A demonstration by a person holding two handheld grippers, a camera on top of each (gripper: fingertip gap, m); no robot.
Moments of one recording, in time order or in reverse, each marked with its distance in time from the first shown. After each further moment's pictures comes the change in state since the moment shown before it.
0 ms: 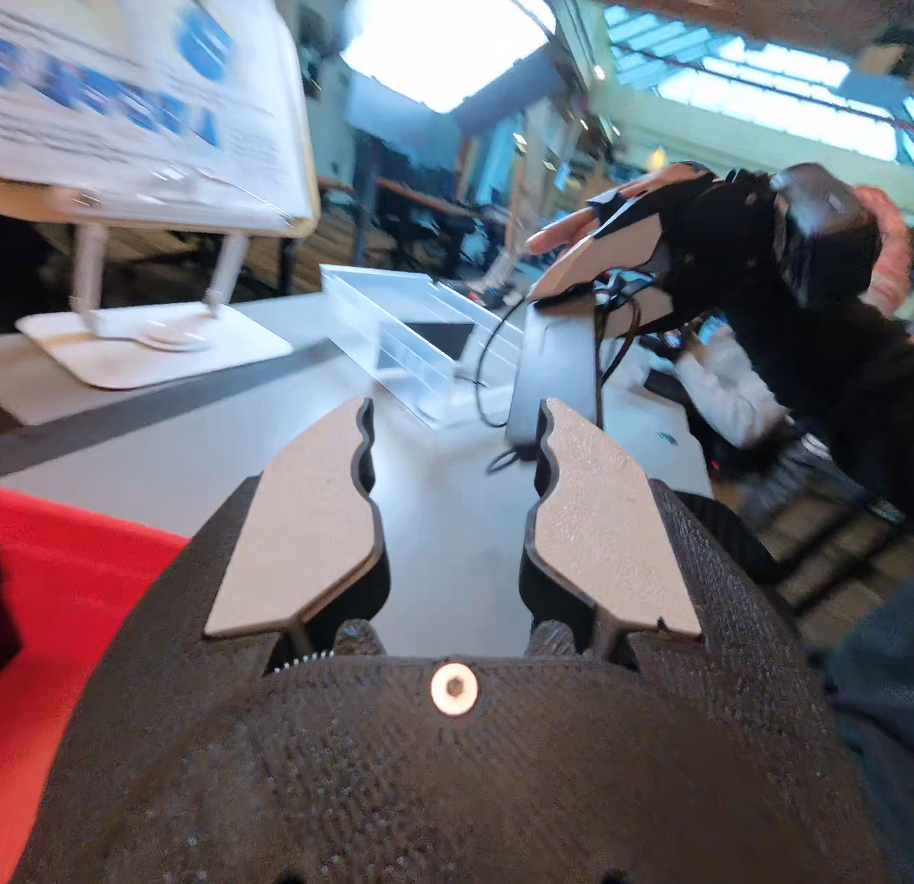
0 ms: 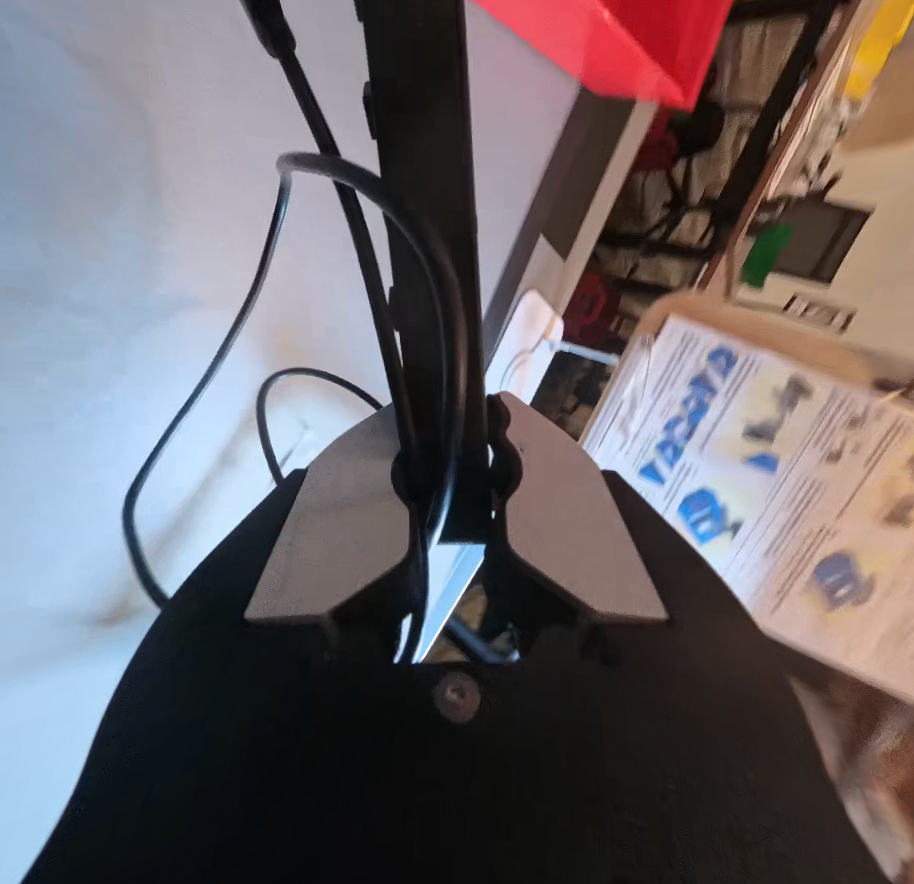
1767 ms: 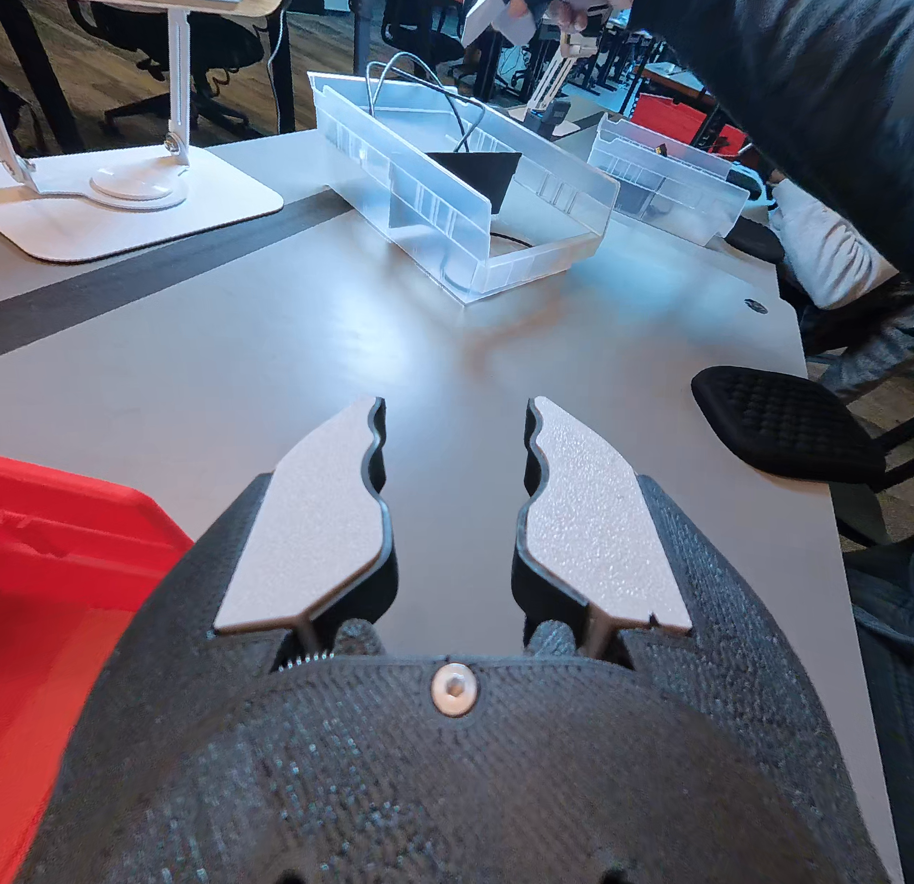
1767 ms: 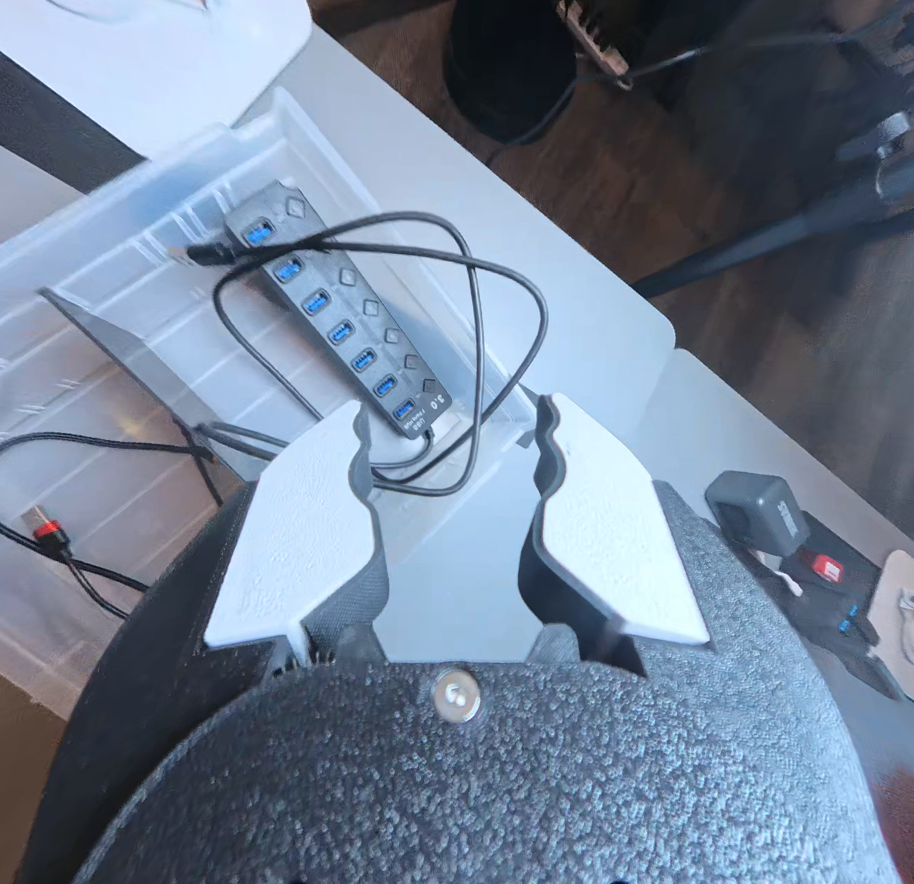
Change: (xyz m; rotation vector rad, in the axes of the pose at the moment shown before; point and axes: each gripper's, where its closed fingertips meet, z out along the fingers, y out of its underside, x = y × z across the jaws) left arm -0.018 0.082 0.033 -0.311 -0.059 0.064; right arm 0.014 0.373 0.082 -0.297 -0.028 1.367
